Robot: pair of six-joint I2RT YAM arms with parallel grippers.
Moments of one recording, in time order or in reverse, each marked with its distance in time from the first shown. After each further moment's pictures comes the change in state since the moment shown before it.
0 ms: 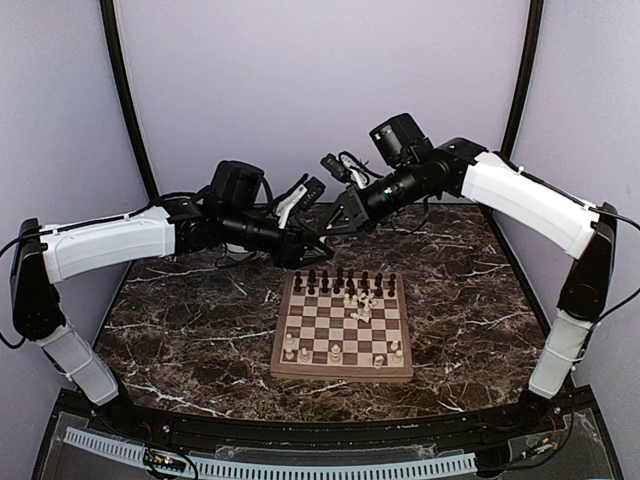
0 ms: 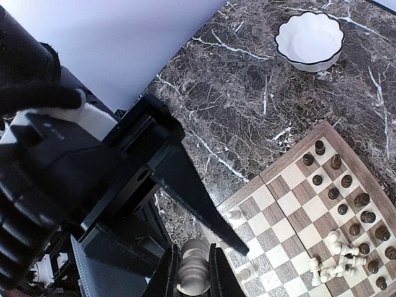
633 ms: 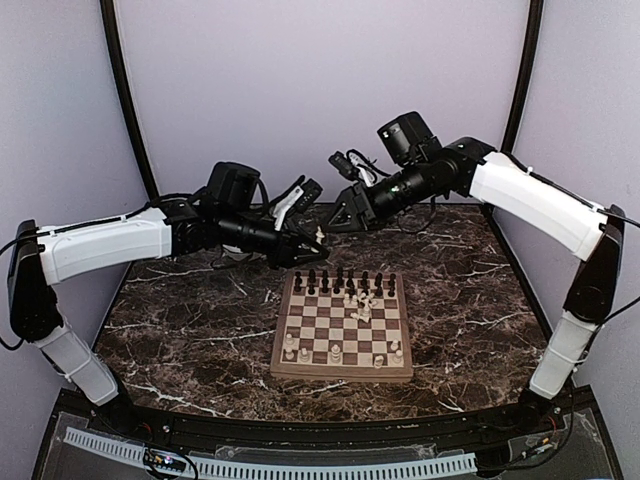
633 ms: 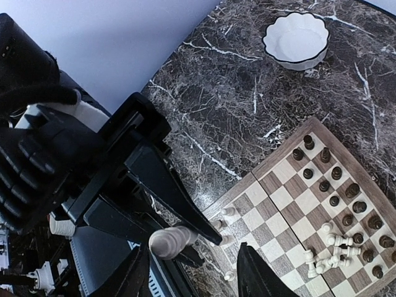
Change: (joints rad) left arm 0.007 -0.018 -0.027 0.008 0.018 0.019; right arm -0.017 -0.049 -0.042 0.005 0.033 0.019
